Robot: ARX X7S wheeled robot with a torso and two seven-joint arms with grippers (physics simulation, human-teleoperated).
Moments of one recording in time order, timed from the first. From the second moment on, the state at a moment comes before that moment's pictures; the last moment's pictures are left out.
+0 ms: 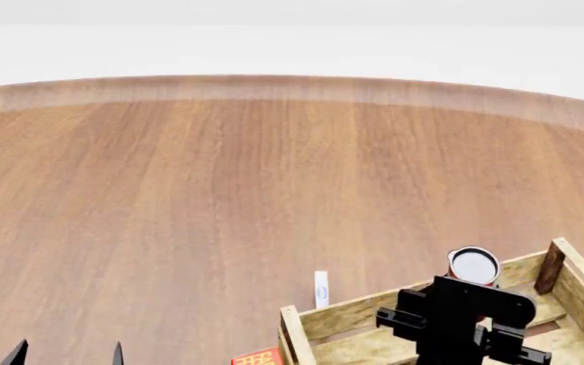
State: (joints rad) left arm -0.07 -0.30 0.40 -0.06 -0.24 0.11 -0.42; right arm 0.79 0.11 -0.47 1.27 0.40 -0.37 0.47
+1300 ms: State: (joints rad) left arm -0.08 -0.31 0.41 -0.08 -0.24 0.13 -0.43; right arm 0.80 0.07 0.04 1.31 0.05 -0.06 0.26
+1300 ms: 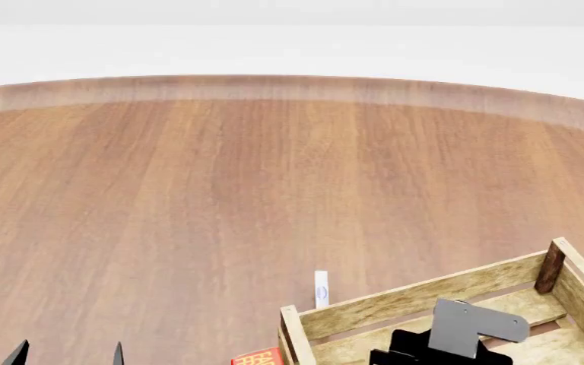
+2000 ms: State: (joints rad) left arm -0.09 -0.31 0.42 -0.09 -0.25 0.14 -0.43; right arm 0.81 0.07 0.03 1.31 0.02 0.00 0.26
